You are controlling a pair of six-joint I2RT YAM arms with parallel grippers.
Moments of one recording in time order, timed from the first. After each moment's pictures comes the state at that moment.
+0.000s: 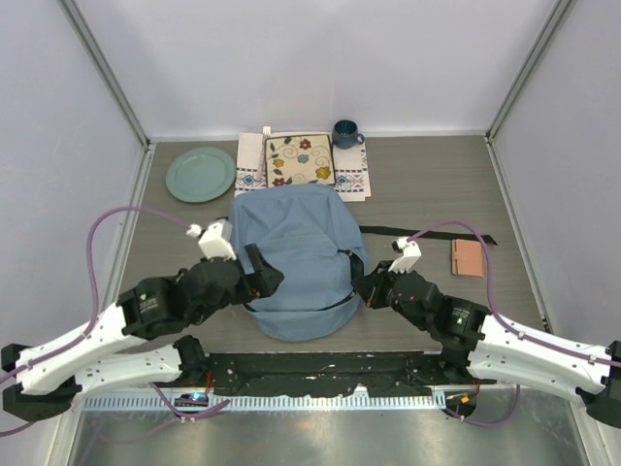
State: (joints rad) left arm -1.14 0.70 0.90 -0.89 -0.52 -1.14; right arm 1.06 0.67 0.43 -0.17 0.40 0.80
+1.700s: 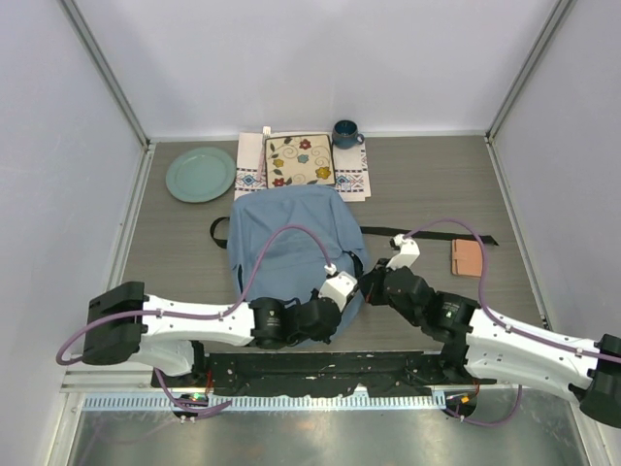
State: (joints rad) left arm -1.40 1.36 0.80 -0.21 -0.37 -0.54; right arm 1.04 0.75 0.44 -0.19 0.43 0.84
